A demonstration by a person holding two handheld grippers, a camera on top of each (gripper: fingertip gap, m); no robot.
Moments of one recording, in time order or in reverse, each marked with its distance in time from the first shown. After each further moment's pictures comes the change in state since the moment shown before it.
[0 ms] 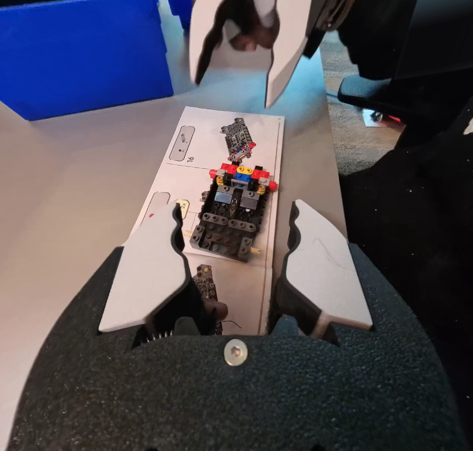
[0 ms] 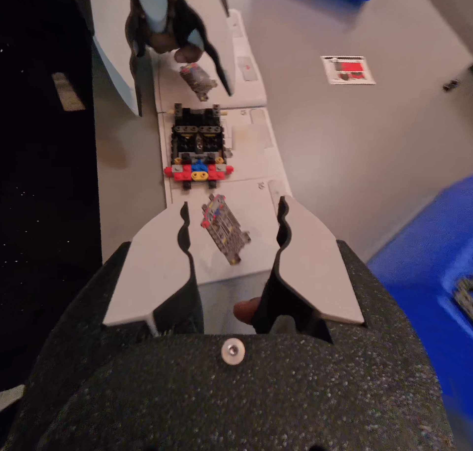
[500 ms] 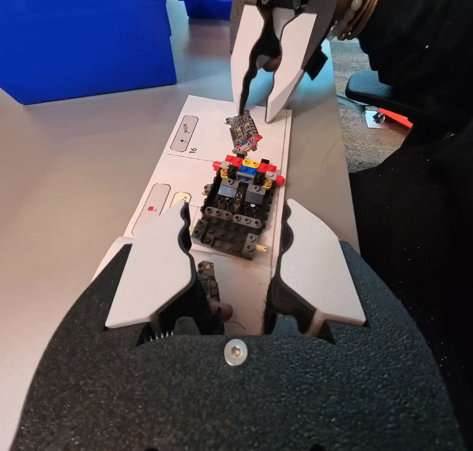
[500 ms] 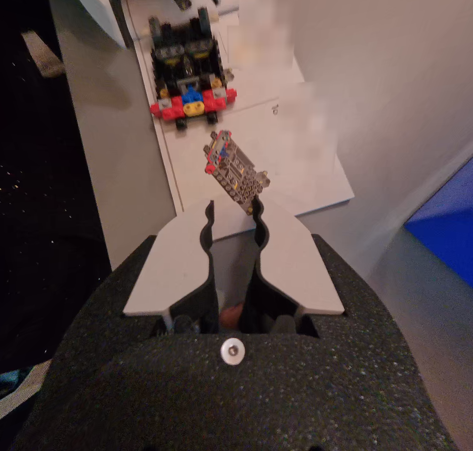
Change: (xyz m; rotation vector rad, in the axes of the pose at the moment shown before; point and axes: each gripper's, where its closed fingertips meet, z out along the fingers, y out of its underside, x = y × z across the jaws) left arm -0.005 0.009 0.006 -0.009 -0.009 -0.029; right arm -0.013 0.057 0.008 -0.159 -0.046 0.172
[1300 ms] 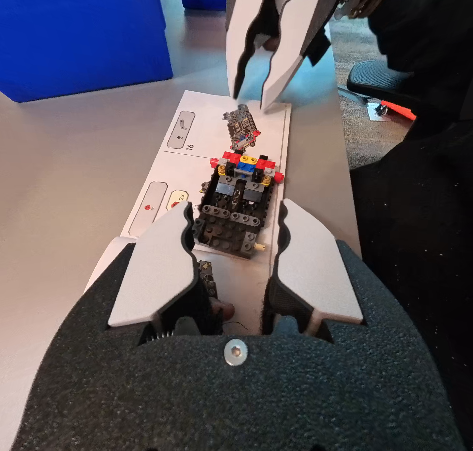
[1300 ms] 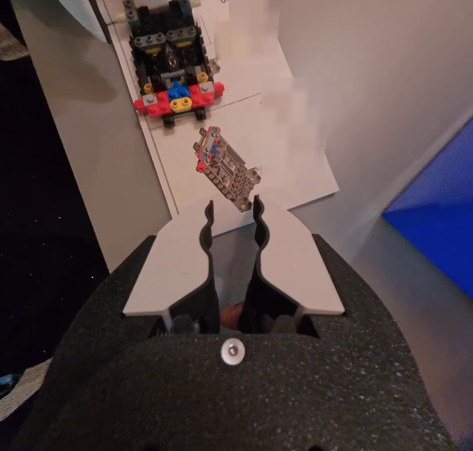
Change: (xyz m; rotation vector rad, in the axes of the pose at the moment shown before) left arm 0.002 0.003 0.002 -0.021 0.001 0.013; right arm 0.005 -0.003 -0.008 -0.075 0.096 -0.009
